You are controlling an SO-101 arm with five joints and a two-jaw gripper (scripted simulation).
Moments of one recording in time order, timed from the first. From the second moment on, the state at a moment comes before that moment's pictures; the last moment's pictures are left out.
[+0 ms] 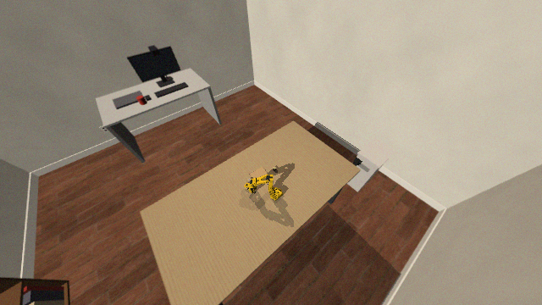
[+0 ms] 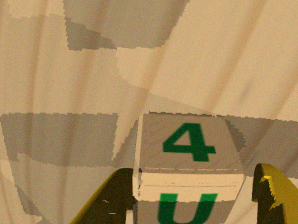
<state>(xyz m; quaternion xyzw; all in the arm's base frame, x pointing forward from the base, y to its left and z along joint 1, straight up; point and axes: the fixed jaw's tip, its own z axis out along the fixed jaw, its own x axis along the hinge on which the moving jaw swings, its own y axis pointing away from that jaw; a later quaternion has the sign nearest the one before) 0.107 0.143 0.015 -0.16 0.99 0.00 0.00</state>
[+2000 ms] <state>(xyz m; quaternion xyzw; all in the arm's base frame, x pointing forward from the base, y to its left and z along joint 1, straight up) 0.106 0.142 0.072 -0.16 0.99 0.00 0.00</state>
